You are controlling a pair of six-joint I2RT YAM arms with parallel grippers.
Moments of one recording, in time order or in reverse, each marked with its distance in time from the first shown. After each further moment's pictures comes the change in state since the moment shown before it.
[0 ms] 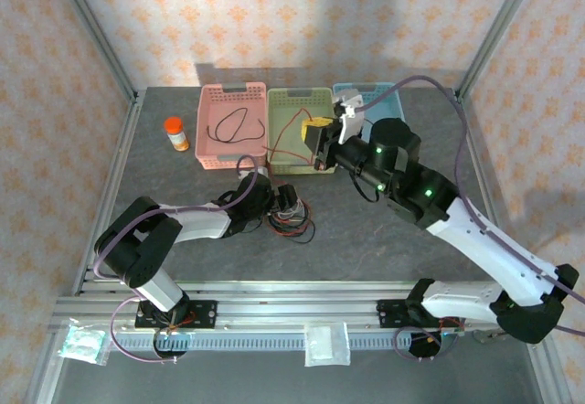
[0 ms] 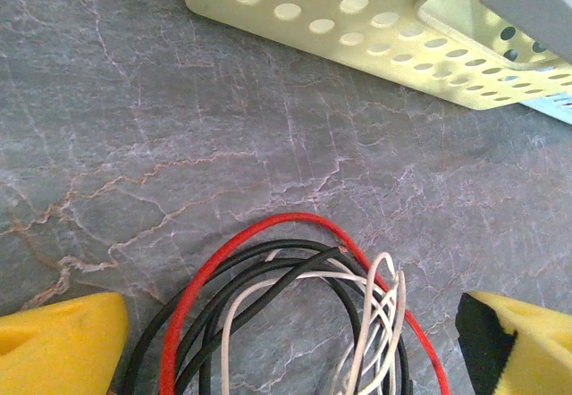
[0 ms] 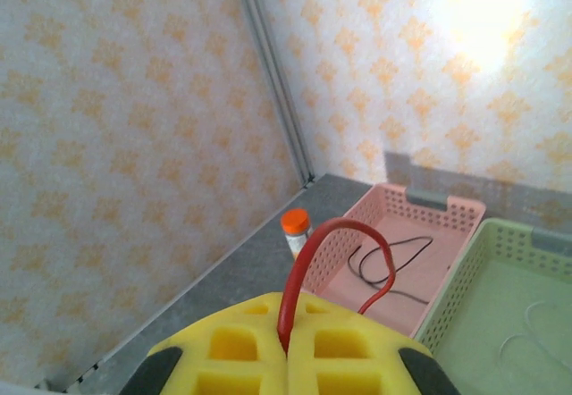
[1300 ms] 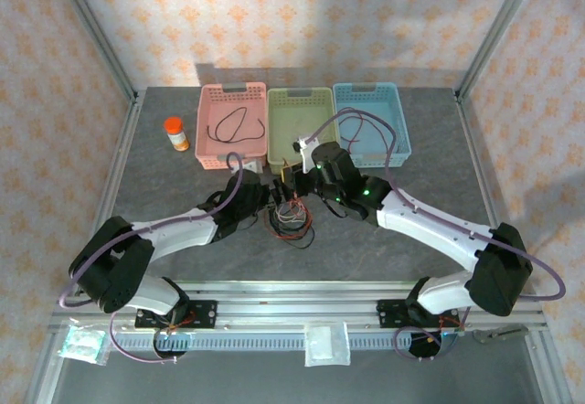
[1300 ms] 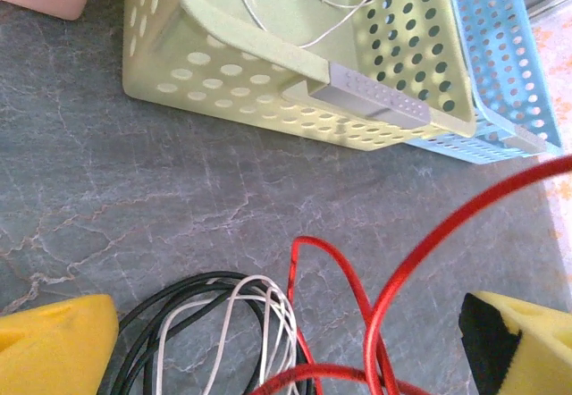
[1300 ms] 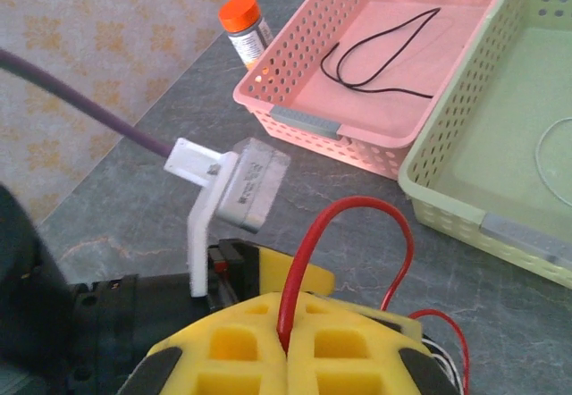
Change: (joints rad) left arm 0.000 -0.180 -0.028 -0.002 -0.001 0.000; right arm 0.000 0.232 -0.281 0.109 -0.084 0.110
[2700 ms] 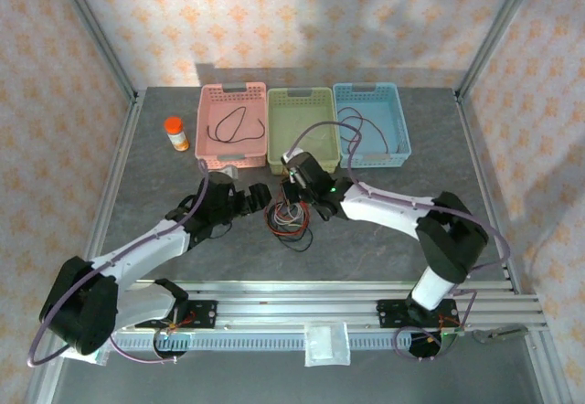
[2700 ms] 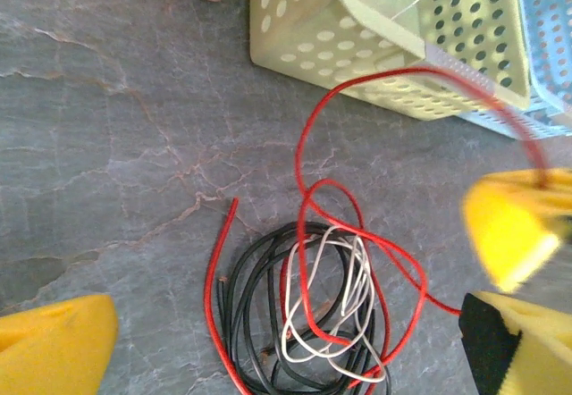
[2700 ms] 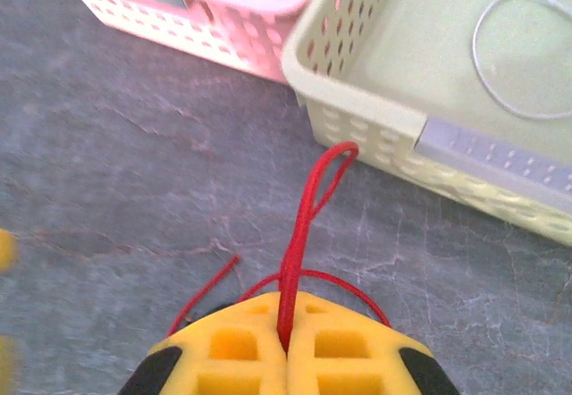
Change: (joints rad) left arm 0.131 -0.270 -0.075 -0.299 0.106 0.061; right arm 0.000 0.281 0.013 0.019 0.176 -0.054
